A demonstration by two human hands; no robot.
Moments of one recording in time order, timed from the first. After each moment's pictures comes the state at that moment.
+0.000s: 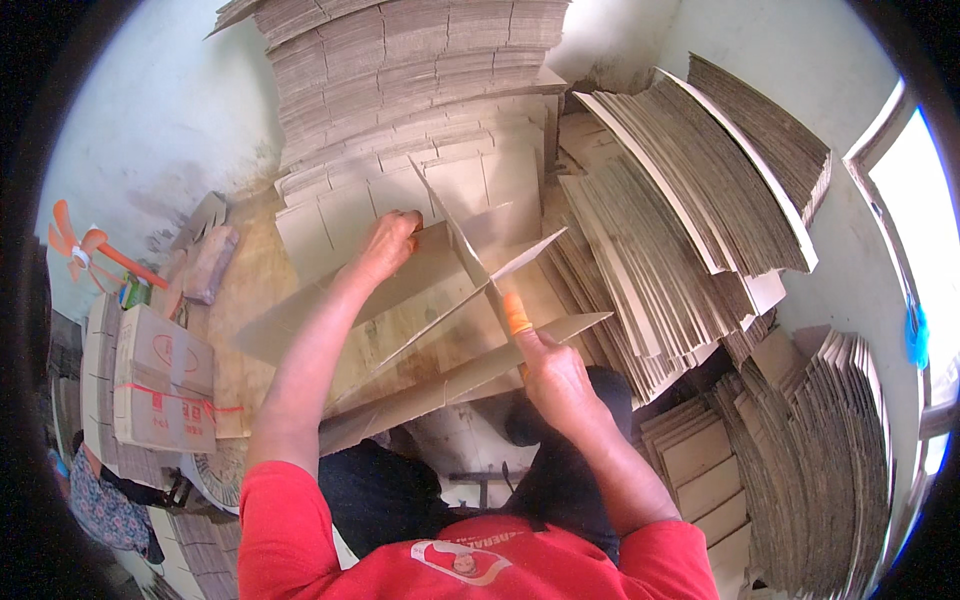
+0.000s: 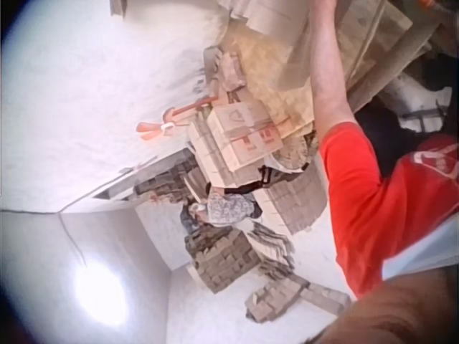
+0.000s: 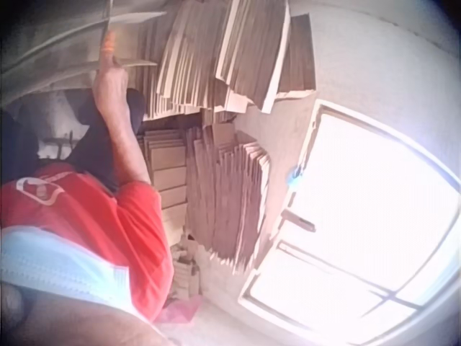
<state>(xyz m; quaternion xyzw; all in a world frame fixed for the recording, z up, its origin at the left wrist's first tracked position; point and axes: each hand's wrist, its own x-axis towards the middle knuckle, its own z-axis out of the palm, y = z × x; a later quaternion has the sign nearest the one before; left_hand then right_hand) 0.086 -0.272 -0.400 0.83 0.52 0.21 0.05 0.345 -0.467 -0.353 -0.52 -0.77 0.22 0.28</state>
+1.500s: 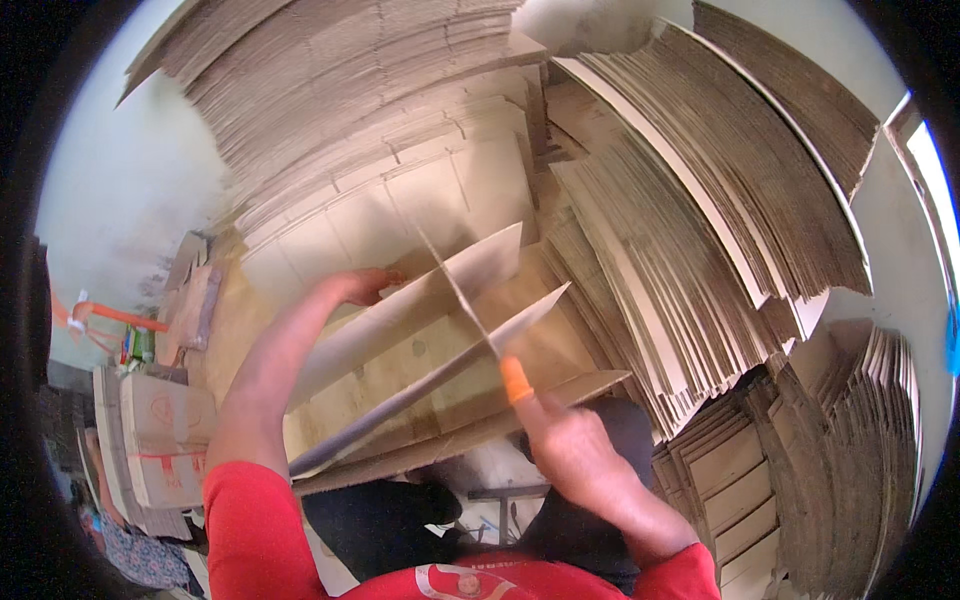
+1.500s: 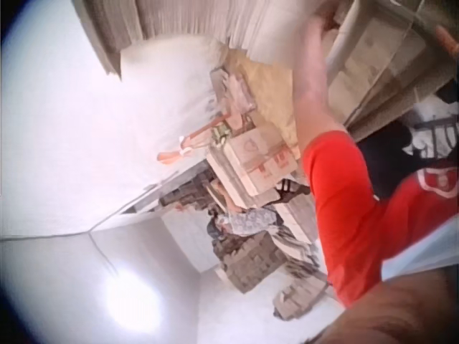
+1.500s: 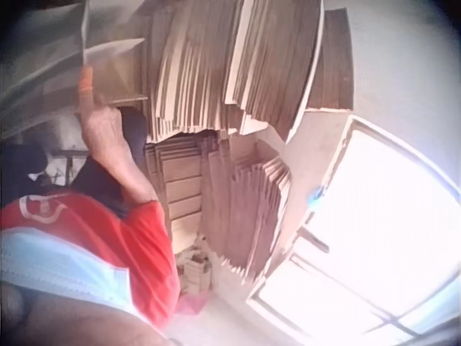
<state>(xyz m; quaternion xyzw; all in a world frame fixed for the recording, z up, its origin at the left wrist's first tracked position) 0.054 -0.179 -0.481 0.83 0.42 -0.22 0.30 0.374 -0.451 -0.366 -0.56 -0.77 0.28 0.17</state>
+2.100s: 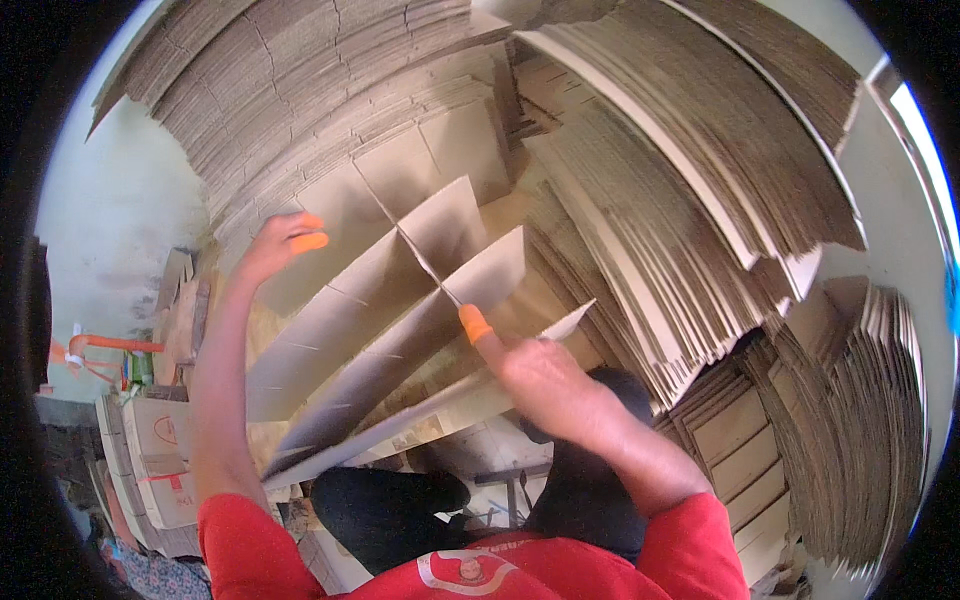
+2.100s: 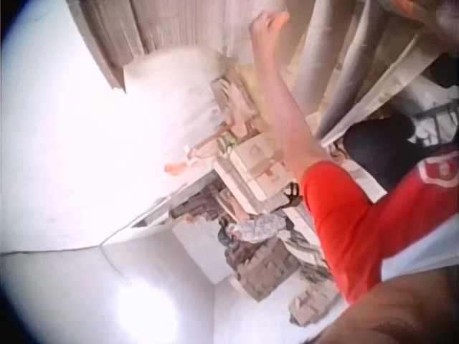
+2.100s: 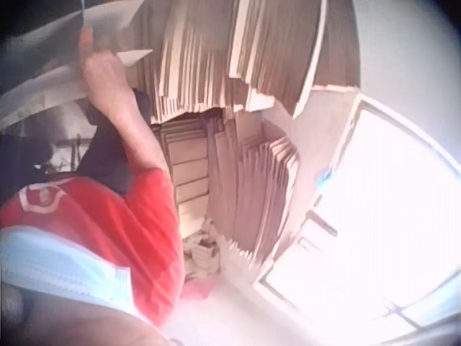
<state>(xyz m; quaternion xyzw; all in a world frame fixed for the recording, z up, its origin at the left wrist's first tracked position) 0.008 -0.185 -0.373 0.78 0.53 0.11 0.32 0.370 -0.403 -0.367 -0.46 -0.85 0.22 0.13</state>
